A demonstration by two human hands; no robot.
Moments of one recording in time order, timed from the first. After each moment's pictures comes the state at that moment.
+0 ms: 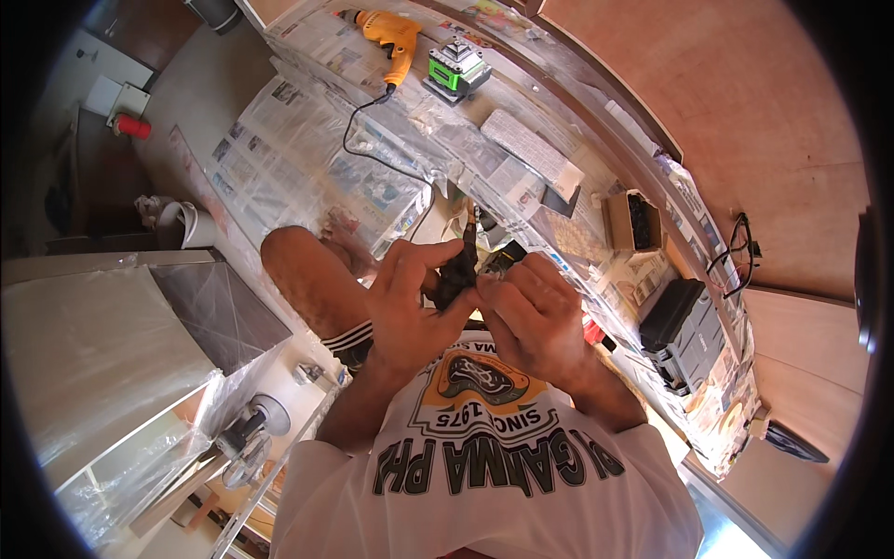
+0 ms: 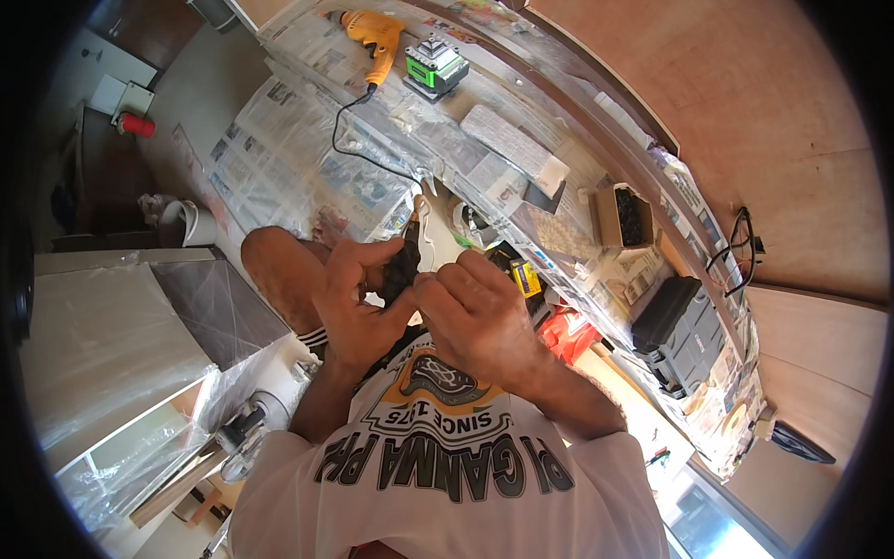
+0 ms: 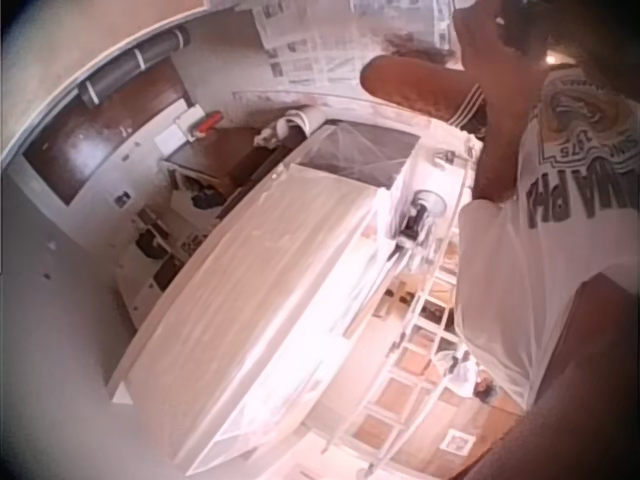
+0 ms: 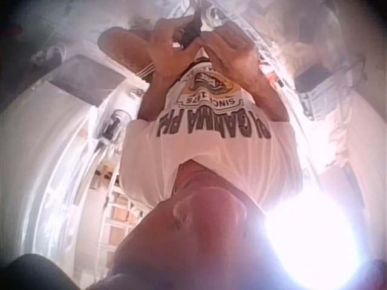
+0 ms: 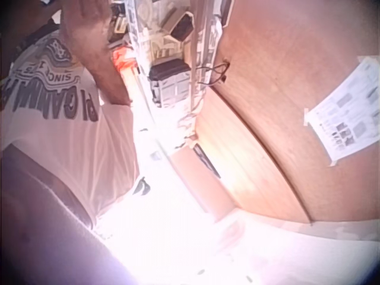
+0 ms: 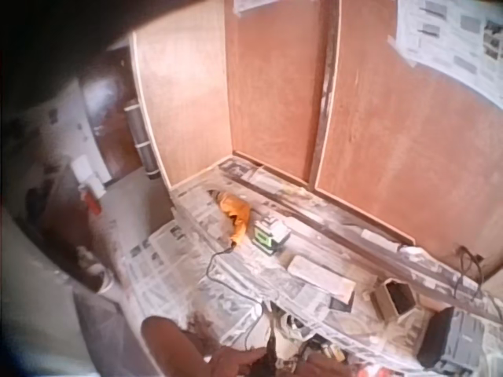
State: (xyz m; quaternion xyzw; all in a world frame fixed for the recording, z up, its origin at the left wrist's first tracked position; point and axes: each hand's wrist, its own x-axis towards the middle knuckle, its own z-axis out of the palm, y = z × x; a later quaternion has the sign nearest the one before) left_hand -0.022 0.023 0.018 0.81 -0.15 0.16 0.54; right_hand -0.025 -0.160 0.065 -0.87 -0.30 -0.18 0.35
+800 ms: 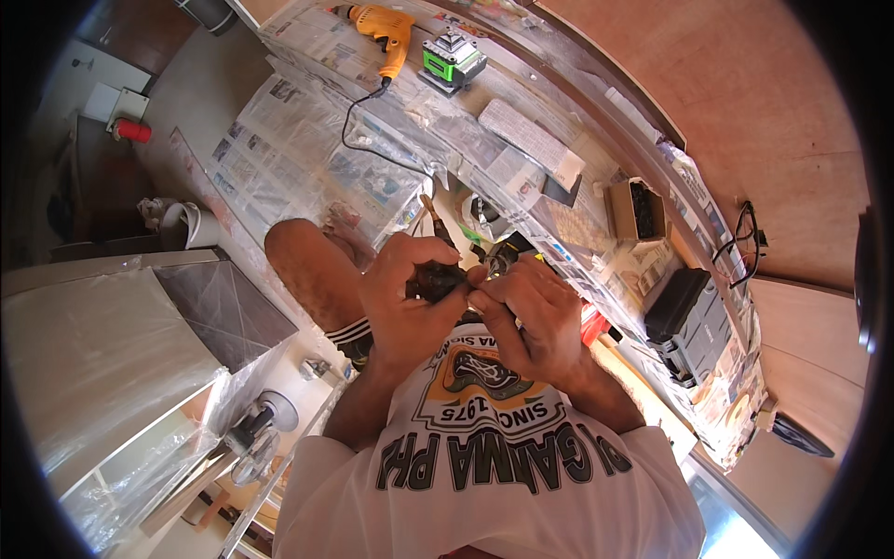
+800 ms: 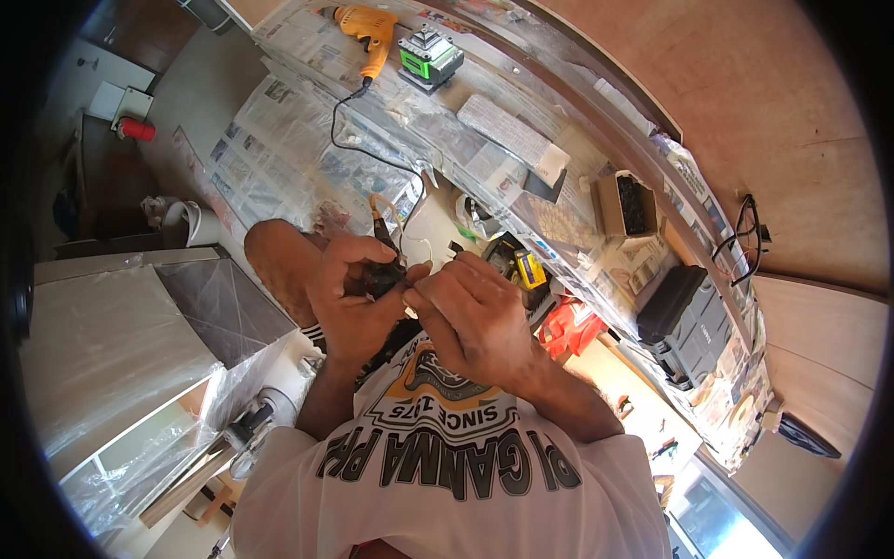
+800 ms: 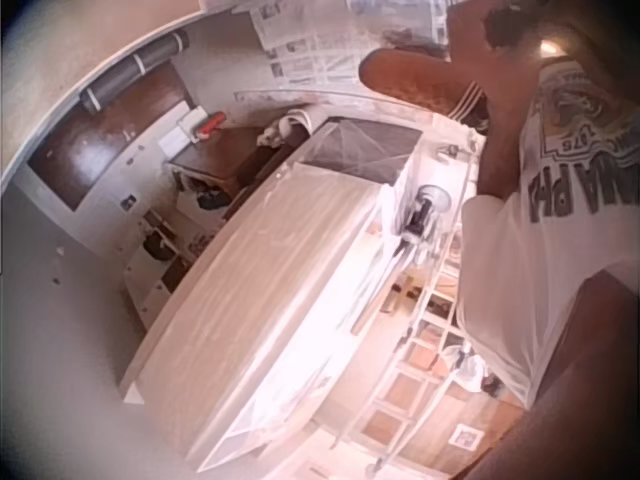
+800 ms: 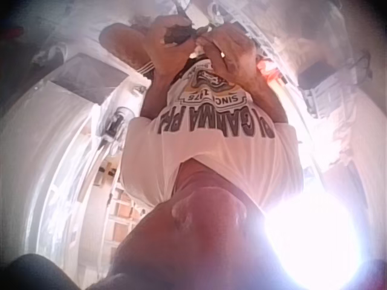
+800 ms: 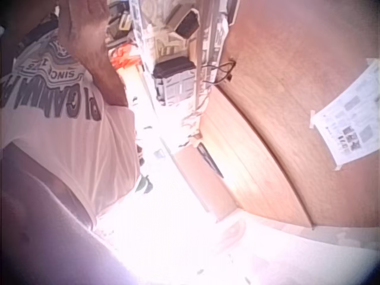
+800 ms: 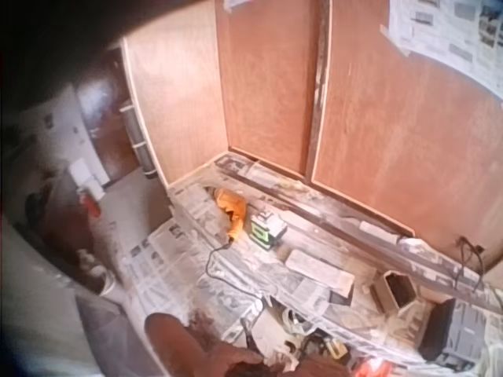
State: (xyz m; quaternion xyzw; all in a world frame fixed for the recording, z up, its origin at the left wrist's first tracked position) left_hand -0.023 0.021 0.004 0.75 -0.14 0.09 0.64; right_hand -0.036 -0.160 0.062 -0.84 -0.24 -0.14 0.46
